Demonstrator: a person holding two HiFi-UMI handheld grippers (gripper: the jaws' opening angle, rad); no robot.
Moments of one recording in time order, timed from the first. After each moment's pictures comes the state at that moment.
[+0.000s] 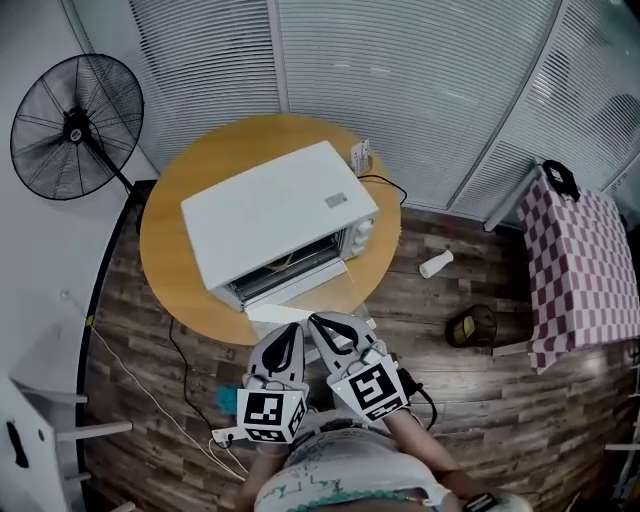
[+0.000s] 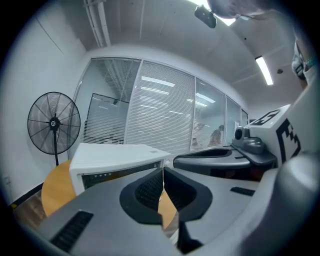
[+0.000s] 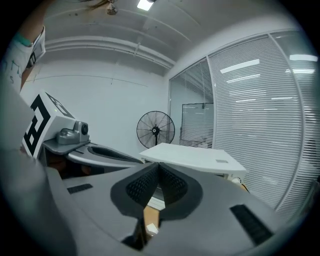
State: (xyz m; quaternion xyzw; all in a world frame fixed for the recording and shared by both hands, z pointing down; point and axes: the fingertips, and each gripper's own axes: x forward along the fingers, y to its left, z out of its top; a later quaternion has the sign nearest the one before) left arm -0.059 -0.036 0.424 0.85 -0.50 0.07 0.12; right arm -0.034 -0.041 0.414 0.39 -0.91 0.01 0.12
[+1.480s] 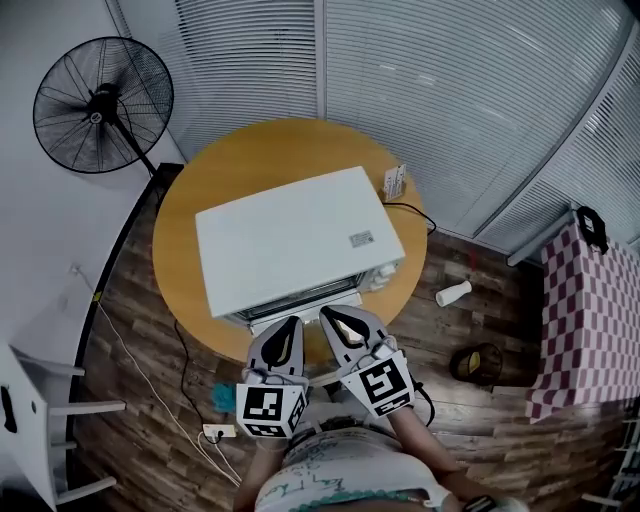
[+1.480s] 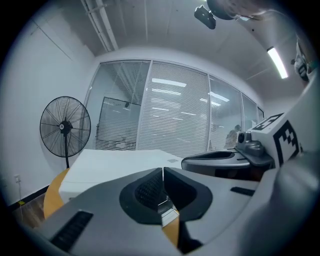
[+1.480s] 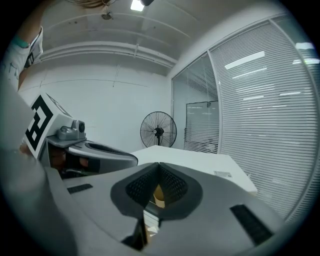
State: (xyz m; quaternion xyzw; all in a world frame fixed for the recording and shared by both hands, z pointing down) left arm -0.068 -0.129 0.418 0.81 -0.57 0.06 0.12; right arm -0.023 -0.142 0.414 0.35 -0.93 0.01 0.11
